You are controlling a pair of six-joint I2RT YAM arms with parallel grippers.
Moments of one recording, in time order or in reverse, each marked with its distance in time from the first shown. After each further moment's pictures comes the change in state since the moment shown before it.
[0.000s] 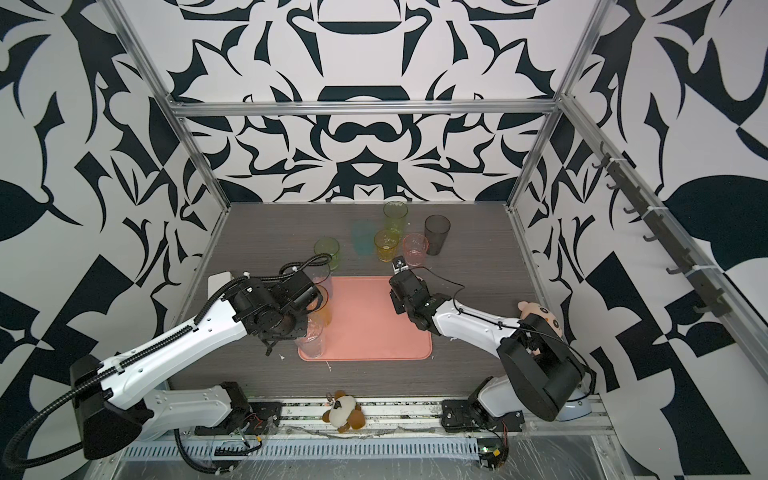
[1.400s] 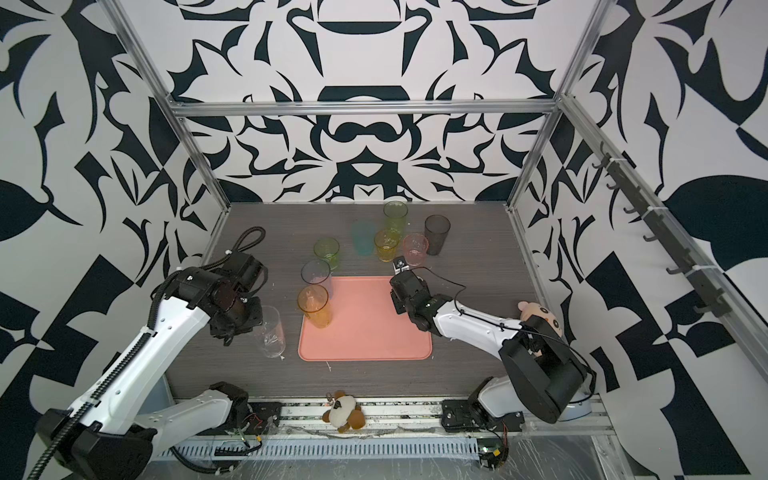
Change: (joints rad) left arm 0.455 -0.124 0.040 -0.204 0.056 0.222; right arm 0.000 -0.009 -0.004 0.007 0.005 0.000
